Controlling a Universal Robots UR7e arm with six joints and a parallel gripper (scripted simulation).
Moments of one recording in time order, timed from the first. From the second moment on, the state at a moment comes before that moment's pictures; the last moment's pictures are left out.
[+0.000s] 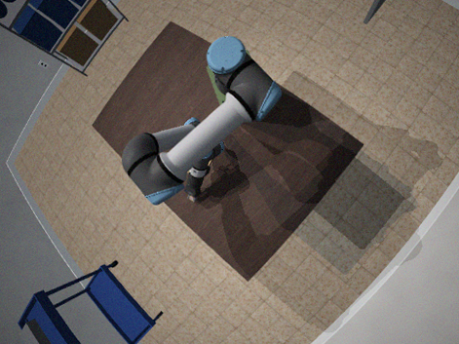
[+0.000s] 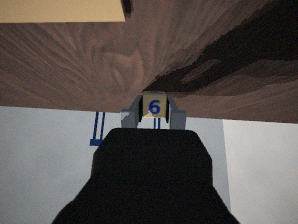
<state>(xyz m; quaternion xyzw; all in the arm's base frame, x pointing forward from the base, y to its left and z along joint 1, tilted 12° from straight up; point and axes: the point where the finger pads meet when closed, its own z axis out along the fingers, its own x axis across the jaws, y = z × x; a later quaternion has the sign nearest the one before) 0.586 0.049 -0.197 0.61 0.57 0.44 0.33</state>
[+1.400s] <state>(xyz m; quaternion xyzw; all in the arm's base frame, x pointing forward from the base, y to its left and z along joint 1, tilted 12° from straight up) 0.586 0.049 -0.197 0.61 0.57 0.44 0.33</state>
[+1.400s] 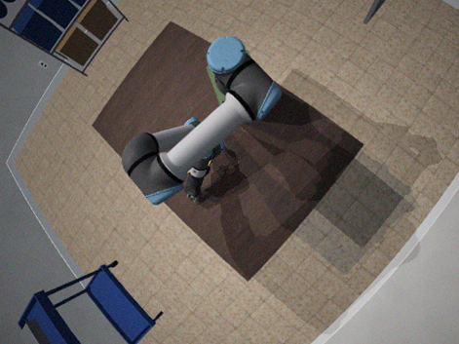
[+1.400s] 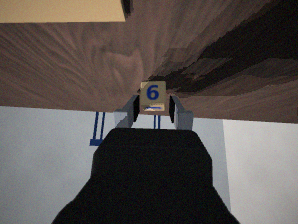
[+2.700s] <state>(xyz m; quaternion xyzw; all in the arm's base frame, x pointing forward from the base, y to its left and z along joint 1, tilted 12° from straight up) 0.580 0.041 -0.151 0.61 0.57 0.44 0.33</state>
